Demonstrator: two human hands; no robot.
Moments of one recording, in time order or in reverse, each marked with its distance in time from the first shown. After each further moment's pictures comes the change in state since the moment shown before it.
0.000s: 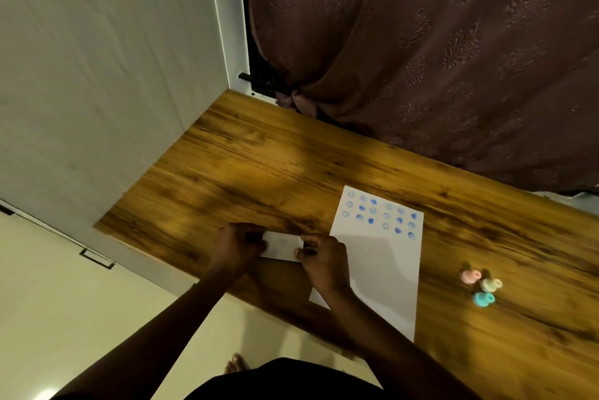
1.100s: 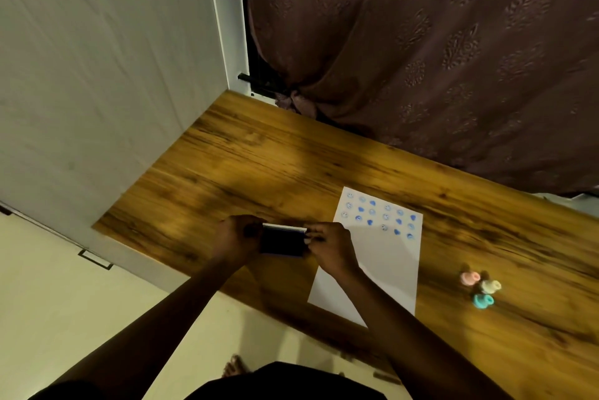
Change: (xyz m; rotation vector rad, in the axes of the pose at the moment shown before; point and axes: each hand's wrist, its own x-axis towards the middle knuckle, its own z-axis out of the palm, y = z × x) left_hand 0.016 0.004 -0.004 0.050 0.041 0.150; right_hand 0.037 0.009 -0.016 -0.010 -0.102 -0.032
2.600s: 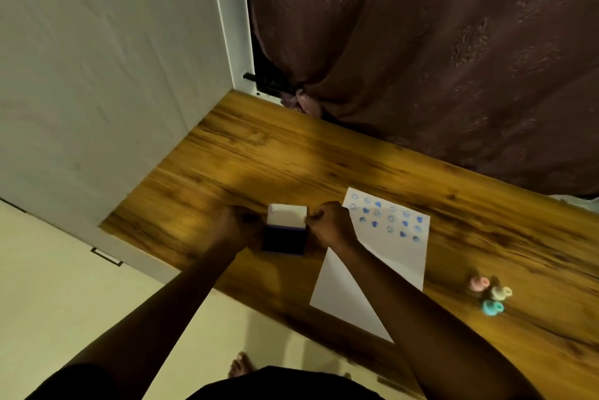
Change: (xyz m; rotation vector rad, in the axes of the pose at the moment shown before) left_hand 0.028 0.000 -0.004 -0.108 -0.063 -0.305; right_hand 0.049 -0.019 -0.010 -0.163 -0.015 0.108
